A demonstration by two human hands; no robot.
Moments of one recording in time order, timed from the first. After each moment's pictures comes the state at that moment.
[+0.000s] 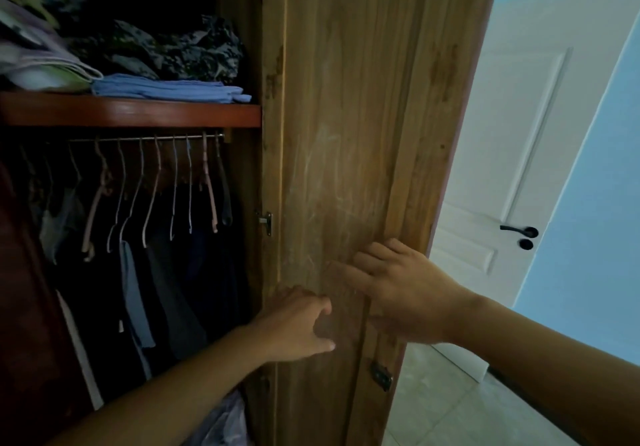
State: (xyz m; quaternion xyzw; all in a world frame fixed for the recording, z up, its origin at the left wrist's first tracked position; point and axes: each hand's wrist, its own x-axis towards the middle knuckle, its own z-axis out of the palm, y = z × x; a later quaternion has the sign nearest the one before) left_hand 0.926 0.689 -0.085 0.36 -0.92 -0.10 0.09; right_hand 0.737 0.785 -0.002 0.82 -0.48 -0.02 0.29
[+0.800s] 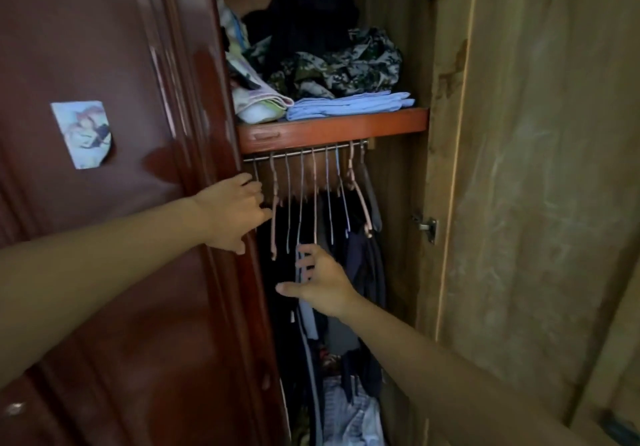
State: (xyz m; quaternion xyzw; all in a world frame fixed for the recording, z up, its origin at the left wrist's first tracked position) left_hand 1.244 0.603 0.088 0.41 -0.76 0.41 -0.28; right_hand 1.070 0.603 -0.067 0.69 -0.46 0.37 -0.42
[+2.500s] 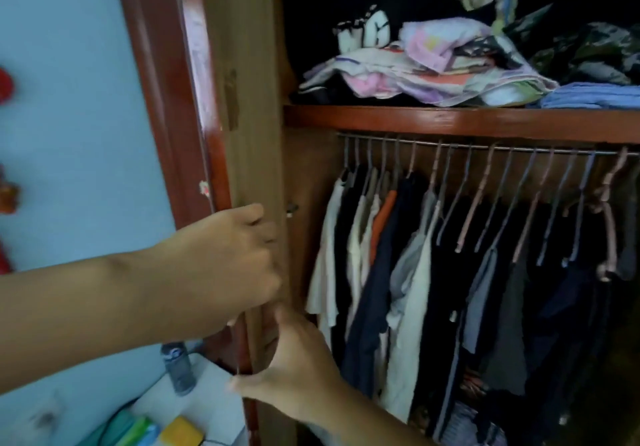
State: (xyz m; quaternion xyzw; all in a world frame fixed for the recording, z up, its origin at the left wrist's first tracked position) left_hand 1.300 0.920 0.084 0.59 -0.72 0.31 -0.21; right_hand 1.237 0.811 -0.092 0.89 -0.19 0.16 -0.38
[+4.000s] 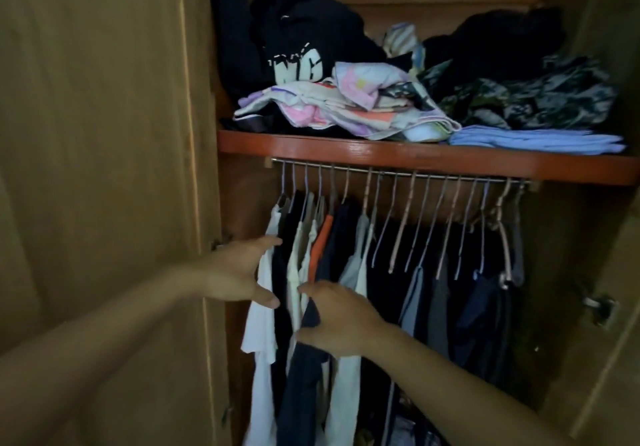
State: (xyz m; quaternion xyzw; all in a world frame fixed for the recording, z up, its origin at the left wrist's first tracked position) left_hand 1.385 0.768 0.021 0.73 -0.66 -0.09 0.14; right_hand 1.187 0.675 -0.042 0.95 -0.28 0.10 -0.14
